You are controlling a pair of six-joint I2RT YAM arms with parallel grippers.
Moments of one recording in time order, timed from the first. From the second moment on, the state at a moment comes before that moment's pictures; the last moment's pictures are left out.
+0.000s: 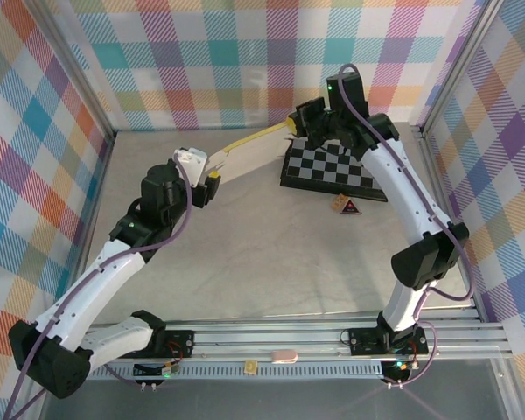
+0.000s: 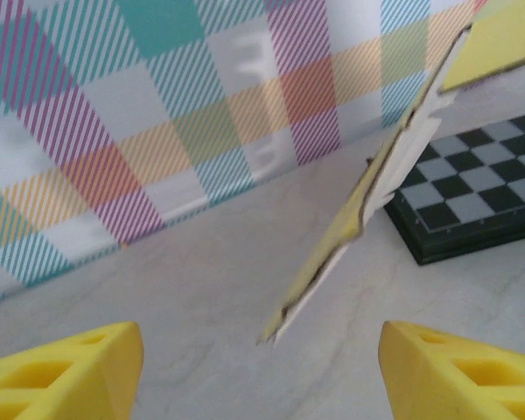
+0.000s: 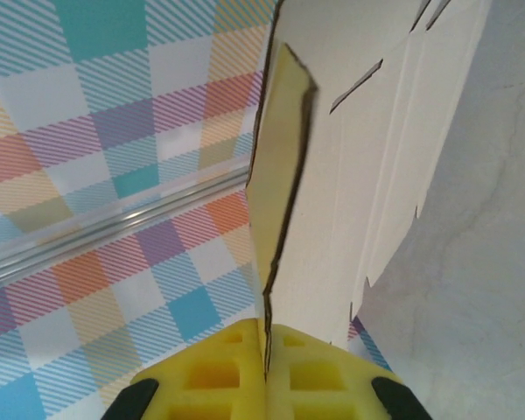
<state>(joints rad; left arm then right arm) -0.47 1.06 1.00 -0.22 -0.20 0.20 0.43 1.77 2.01 -0.77 -0.33 1.53</state>
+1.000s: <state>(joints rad) -0.44 1.23 1.31 -0.36 0.24 0.04 0.37 1.57 2.00 -0.83 -0.17 1.38</state>
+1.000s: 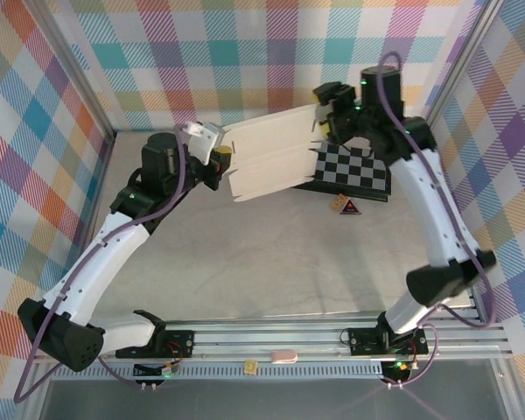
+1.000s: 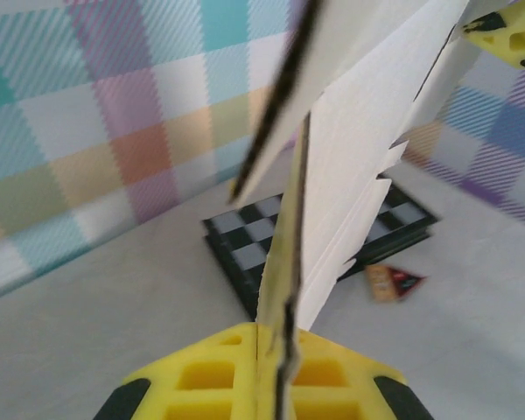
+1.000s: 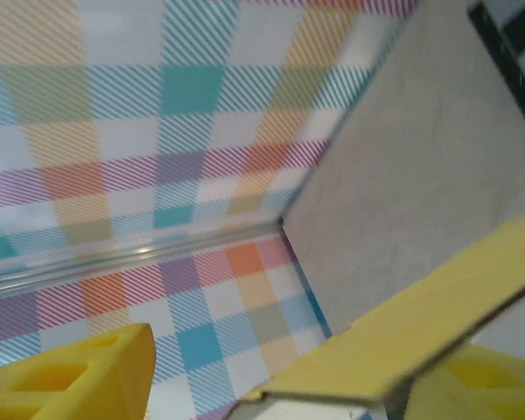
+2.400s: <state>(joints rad) -0.49 1.41 1.11 -0.35 0.32 -0.09 0.54 1.94 2.09 -0.97 -0.20 1.67</state>
